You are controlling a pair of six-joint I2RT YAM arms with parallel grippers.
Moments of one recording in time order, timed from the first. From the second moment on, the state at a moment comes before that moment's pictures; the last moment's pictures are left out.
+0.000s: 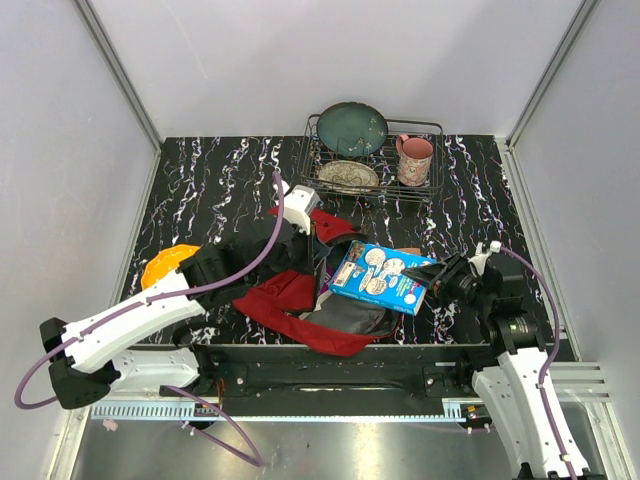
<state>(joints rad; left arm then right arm) -1.03 1.10 1.17 -0.53 -0.24 -0.49 0.09 0.47 0.48 -0.47 -0.62 1.28</state>
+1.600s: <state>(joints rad) -1.06 1.12 1.17 -0.51 -0.25 -0.53 0.89 1.42 0.49 0.56 0.13 1.54</state>
